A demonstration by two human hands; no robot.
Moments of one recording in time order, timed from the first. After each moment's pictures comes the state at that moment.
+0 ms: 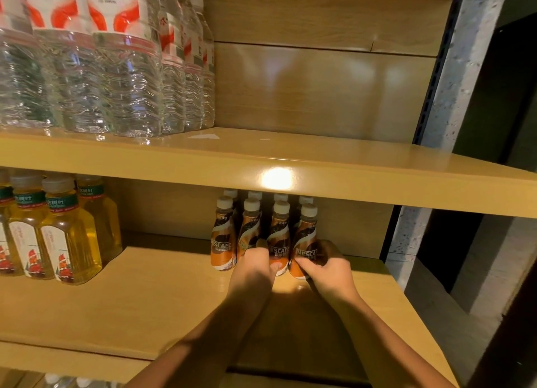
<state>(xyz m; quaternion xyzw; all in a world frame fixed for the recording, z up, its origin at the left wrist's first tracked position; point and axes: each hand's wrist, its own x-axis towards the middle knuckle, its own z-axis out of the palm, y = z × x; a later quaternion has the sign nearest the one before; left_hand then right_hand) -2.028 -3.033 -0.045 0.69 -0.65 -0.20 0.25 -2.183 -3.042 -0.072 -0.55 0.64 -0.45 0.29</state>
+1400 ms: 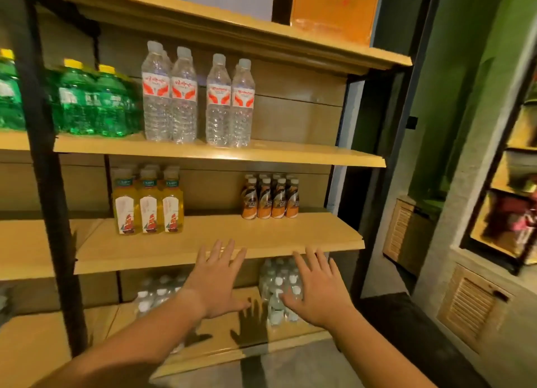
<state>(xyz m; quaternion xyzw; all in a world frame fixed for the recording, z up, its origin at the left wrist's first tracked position) -1.723 -2.744 -0.053 0.44 -0.89 0.13 0.01 -1.948 -2.644 -0.051 -0.66 0.74 -0.07 -0.10</state>
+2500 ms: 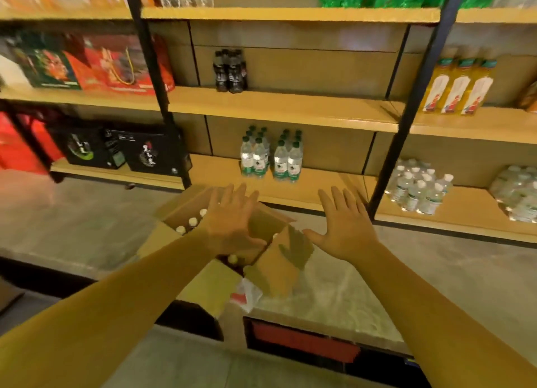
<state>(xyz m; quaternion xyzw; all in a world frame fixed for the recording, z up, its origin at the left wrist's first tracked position) -0.957 -2.496 -0.141 0.63 -0.77 0.02 -0.04 -1.217 -2.516 -0.164 -0.79 0.61 -0.06 -0.01</state>
